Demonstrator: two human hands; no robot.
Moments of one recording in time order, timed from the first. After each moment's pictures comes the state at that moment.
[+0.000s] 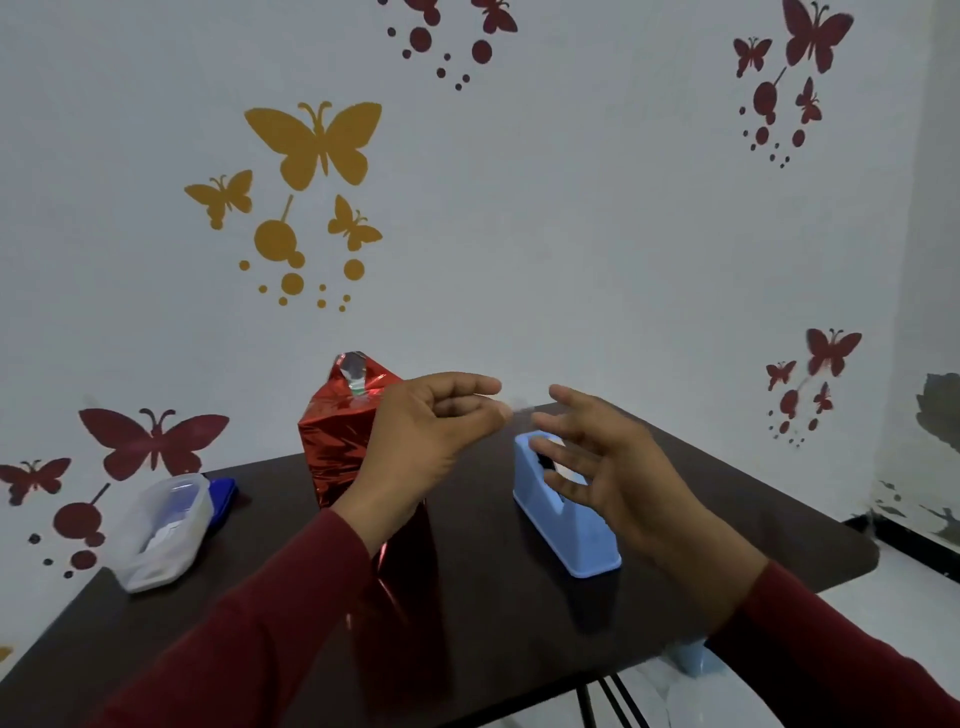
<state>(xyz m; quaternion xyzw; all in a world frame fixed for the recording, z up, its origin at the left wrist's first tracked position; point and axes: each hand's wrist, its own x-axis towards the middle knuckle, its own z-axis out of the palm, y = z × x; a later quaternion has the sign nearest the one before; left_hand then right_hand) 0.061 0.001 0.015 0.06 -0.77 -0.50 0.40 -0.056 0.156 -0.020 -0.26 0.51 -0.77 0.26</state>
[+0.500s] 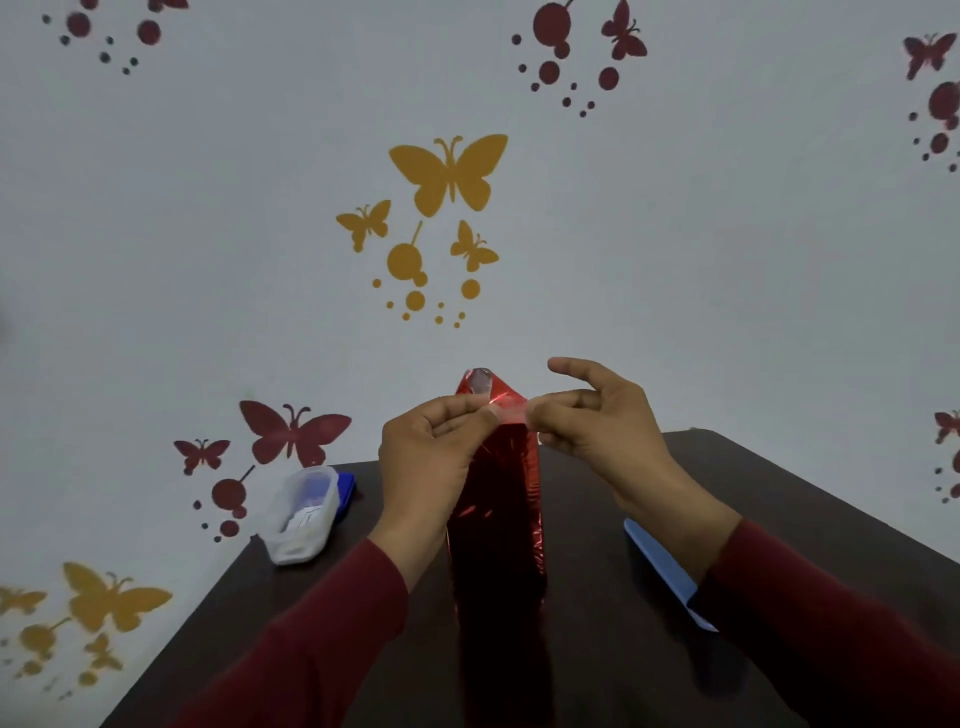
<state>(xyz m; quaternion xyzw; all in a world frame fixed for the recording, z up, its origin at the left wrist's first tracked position) 0.127 -0.048 0.015 0.20 -0.64 -0.50 0.54 -0.004 0.053 0.029 -0.41 0.56 -0.71 0.15</state>
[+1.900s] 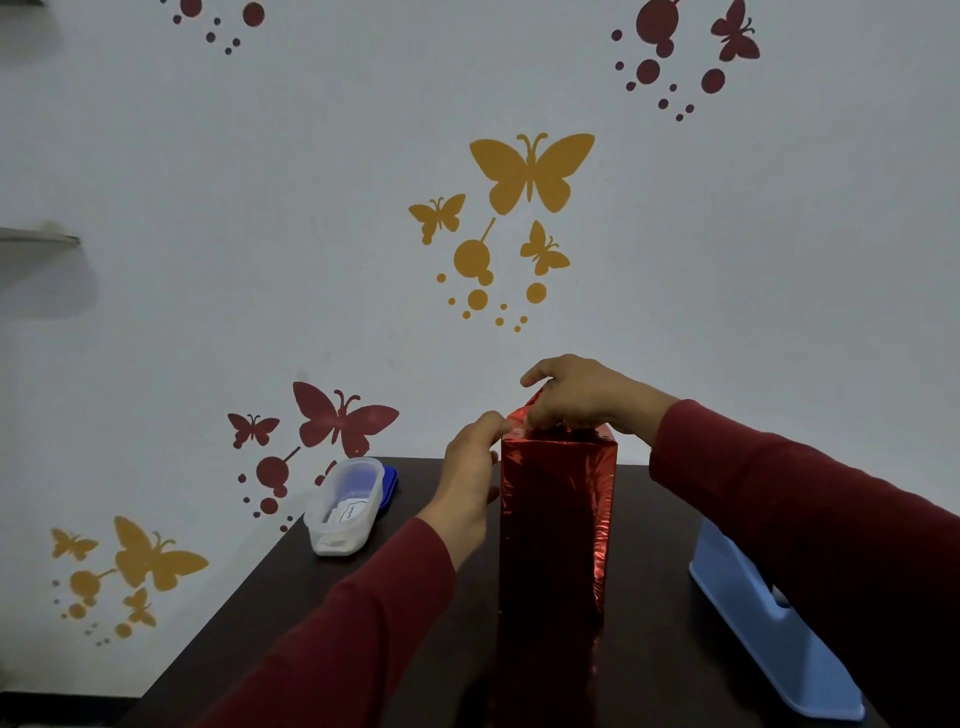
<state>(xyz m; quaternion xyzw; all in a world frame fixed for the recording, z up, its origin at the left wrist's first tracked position) 0.106 -0.128 -0.004 0.29 -0.56 -0.66 0.42 -0.039 -0.087 0.083 -0.55 0.77 -0.31 0.11</state>
